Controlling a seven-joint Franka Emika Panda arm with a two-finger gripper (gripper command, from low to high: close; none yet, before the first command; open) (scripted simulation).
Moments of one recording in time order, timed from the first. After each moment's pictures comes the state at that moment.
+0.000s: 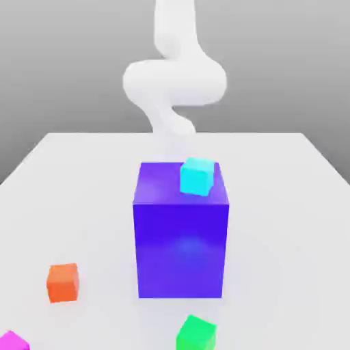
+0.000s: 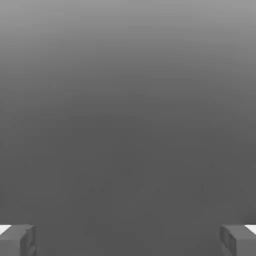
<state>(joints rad) -0.01 -0.71 -0.02 -2.28 0.00 2.32 0.80</state>
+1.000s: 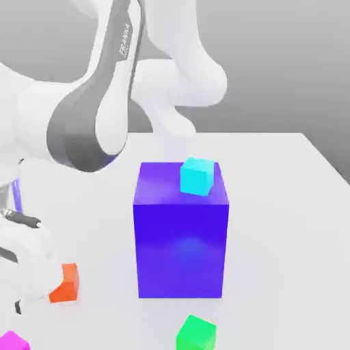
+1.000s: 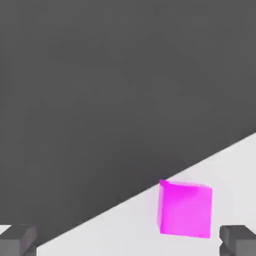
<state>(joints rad) -0.23 0.39 -0.20 -2.10 0.16 2.54 0.77</state>
